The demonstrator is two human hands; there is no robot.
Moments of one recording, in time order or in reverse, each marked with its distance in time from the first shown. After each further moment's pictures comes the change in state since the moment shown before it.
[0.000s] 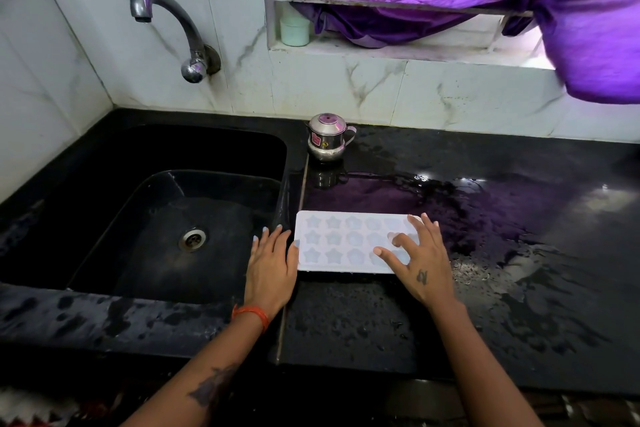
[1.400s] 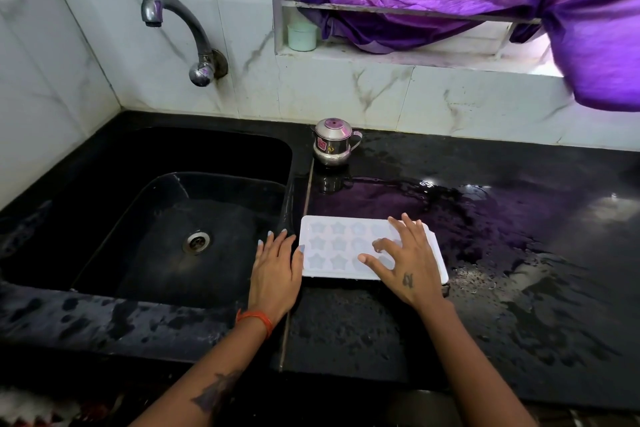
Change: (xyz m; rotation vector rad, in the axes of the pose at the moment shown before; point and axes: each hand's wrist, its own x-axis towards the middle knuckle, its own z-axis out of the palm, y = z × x) left_hand 0.001 0.001 -0.001 -0.008 -0.012 0.000; right_hand 0.010 -0.022 0.012 0.001 -0.049 -0.105
